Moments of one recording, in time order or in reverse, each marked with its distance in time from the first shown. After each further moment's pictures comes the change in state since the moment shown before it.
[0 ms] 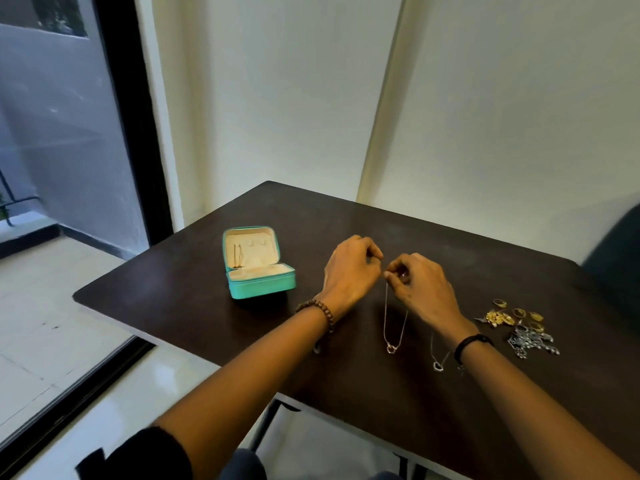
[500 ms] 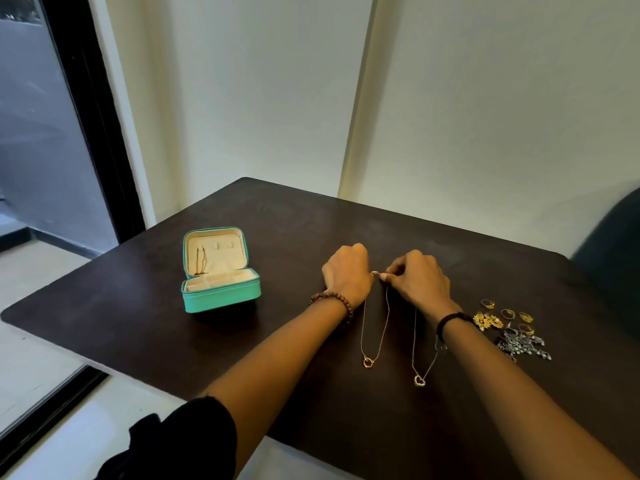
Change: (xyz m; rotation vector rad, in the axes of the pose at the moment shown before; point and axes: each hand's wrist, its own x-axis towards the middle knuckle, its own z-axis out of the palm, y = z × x) left_hand 0.039 0.003 0.061 0.326 -0.112 -0.139; right_hand 0.038 0.038 0.004 -0.069 -0.140 0.306
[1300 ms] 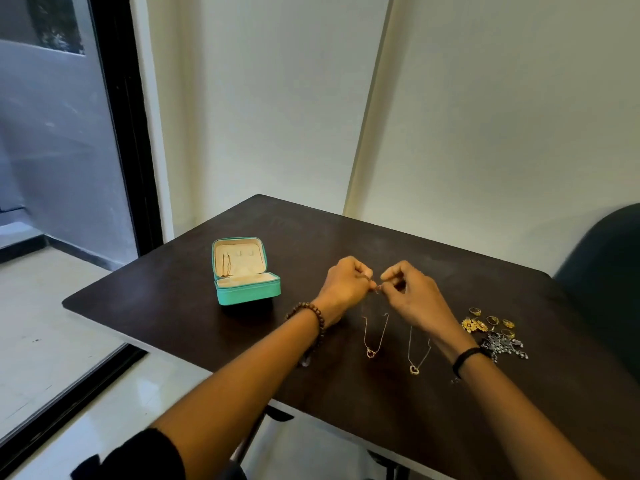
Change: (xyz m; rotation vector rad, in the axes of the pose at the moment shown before) left_hand -0.061 -0.004 -0.054 -0.756 -0.189 -0.105; right_hand -0.073 -0.025 -0.034 0.372 -0.036 -0.143
